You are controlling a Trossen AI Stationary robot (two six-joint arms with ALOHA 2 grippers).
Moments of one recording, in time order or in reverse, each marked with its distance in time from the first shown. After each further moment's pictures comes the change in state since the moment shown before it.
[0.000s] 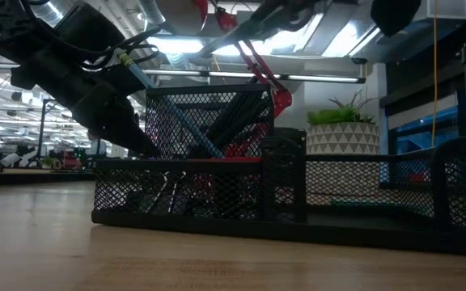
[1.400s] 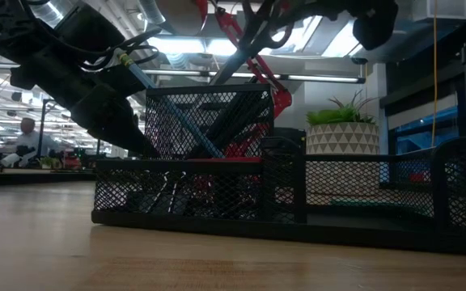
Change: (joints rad) left arm 0.000 0.000 0.000 -0.009 0.001 -0.001; right arm -0.029 0.066 -0.003 0.152 0.018 -0.310
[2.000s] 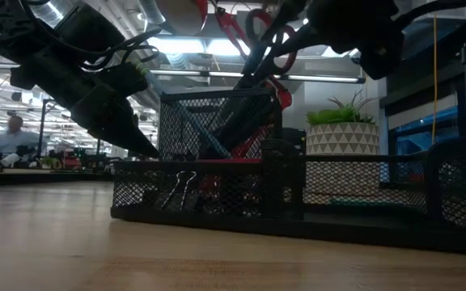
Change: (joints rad) left arm 0.000 0.000 0.000 0.001 0.000 0.000; right arm 0.010 0.001 -0.130 0.160 -0.012 -0.037
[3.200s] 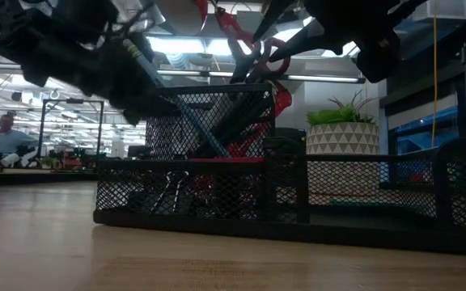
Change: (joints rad) left arm -0.006 0.000 0.000 0.305 0.053 -0.091; right arm 0.001 0.000 0.000 0.104 -0.094 -0.042
